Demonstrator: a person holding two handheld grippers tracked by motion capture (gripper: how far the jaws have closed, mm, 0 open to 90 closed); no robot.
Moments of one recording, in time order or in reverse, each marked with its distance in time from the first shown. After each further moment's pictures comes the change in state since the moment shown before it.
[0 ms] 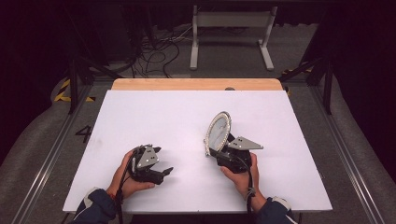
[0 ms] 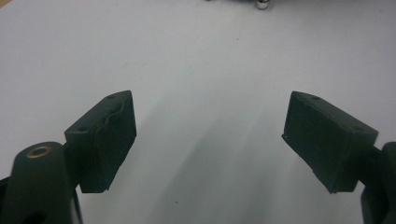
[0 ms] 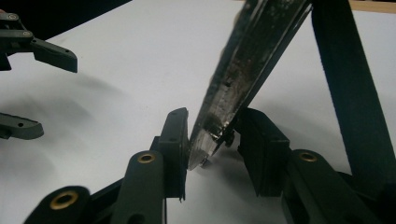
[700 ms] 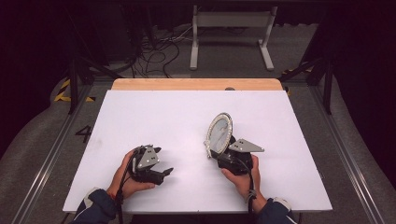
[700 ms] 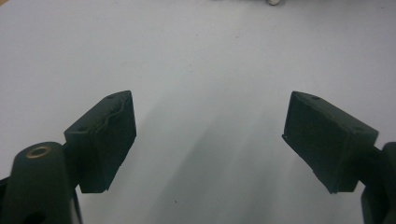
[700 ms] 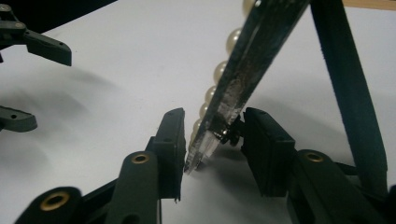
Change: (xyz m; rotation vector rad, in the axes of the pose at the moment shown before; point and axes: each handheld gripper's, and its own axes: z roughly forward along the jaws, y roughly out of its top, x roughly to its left) left arm -0.001 0.000 0.001 0.009 0.002 0.006; right arm 0.000 -0.007 -0.001 0.002 -0.026 -0.007
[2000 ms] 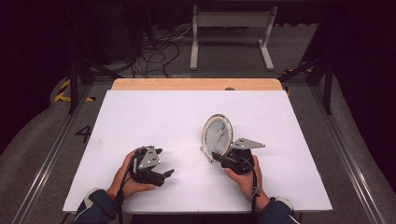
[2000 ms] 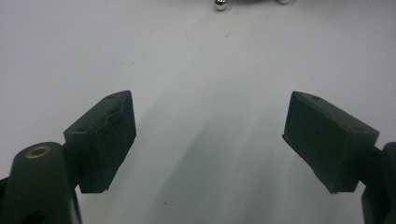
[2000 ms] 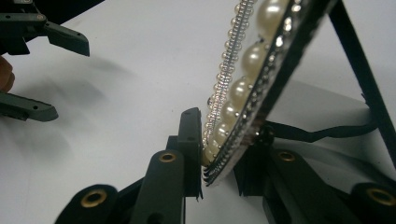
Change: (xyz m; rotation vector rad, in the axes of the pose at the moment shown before) left arm -0.003 0.001 0.000 0.003 -0.025 0.008; right arm -0.009 0.000 -0.002 0.081 0.111 0.044
